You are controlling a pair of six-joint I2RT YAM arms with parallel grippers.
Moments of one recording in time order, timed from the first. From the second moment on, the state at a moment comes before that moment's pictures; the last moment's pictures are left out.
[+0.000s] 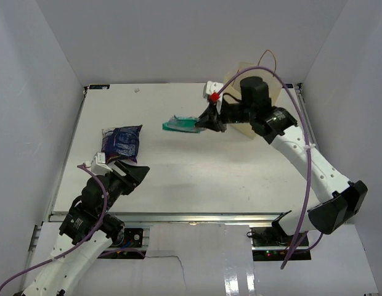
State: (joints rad) left arm -0.53 0.25 0.56 -0.60 -0.13 -1.05; right arm 0.62 1.40 1.47 -0.48 -0.75 -0.45
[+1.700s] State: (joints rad) left arm -0.04 1.13 0.85 -0.62 -0.01 -0.99; right arm -0.13 1.38 1.64 -0.52 -0.99 -0.39
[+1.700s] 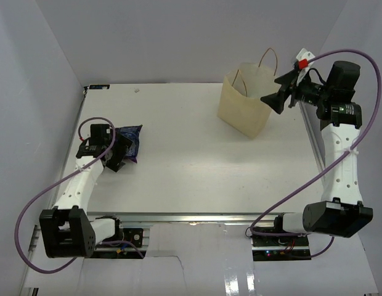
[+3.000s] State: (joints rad) left arm 0.08 1.04 0.76 -0.41 0.61 -0.66; right arm 0.54 1.28 1.27 -0.81 -1.03 -1.21
